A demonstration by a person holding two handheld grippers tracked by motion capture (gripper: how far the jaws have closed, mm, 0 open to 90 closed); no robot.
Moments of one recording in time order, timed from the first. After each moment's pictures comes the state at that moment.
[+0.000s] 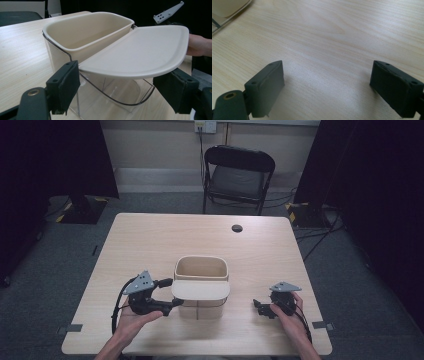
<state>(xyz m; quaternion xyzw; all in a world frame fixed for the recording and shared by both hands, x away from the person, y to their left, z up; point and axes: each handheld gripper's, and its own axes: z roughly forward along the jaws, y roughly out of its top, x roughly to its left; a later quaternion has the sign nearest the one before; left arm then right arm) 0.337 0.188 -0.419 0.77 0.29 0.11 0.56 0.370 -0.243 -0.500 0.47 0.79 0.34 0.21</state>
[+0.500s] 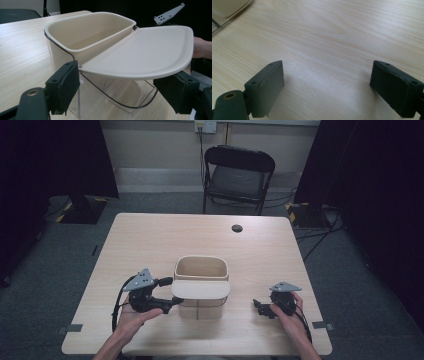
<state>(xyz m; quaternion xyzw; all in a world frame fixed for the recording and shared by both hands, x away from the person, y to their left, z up) 0.343 0.189 -0.420 0.77 0.29 0.10 0.56 0.370 -0.243 -0.500 0.47 0.79 0.34 0.21</state>
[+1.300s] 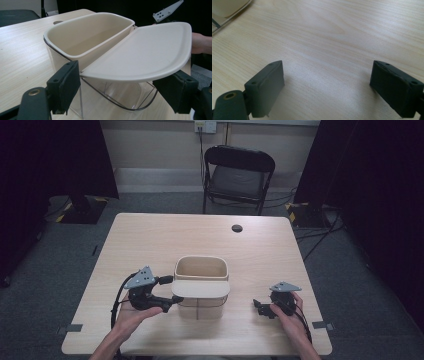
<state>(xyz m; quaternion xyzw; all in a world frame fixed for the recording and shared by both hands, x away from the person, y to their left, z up) 0.346 0.189 -0.410 0.78 0.27 0.10 0.55 0.370 -0.243 -0.500 0.47 0.79 0.34 0.21</state>
